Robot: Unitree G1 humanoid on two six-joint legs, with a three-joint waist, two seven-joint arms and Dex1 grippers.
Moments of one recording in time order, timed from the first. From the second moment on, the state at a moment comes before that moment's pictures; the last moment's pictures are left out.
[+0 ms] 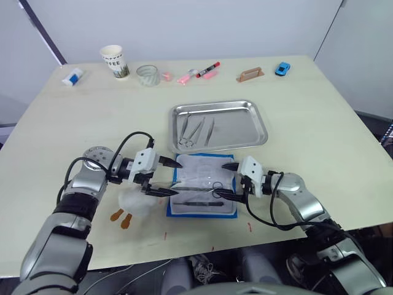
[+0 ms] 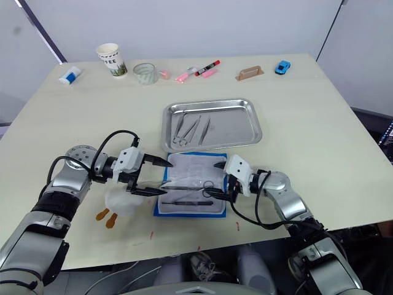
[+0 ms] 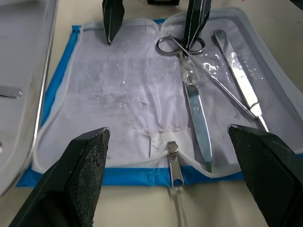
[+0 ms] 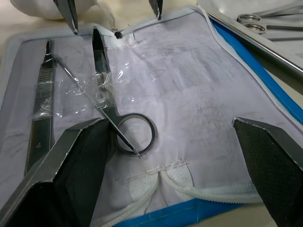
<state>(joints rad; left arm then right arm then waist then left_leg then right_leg) -0.56 0.79 -0.25 0.61 -0.31 -0.32 -1.56 -0.33 -0.34 0.35 0.14 0.14 0.10 0.93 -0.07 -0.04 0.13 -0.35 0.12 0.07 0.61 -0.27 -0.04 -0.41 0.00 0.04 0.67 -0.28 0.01</state>
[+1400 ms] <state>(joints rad) -0.59 0.68 -0.32 0.62 -0.44 -0.31 -1.56 0.03 -0.64 0.01 -0.33 0.53 0.21 1.08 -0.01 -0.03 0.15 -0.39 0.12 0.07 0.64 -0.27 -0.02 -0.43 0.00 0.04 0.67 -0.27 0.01</state>
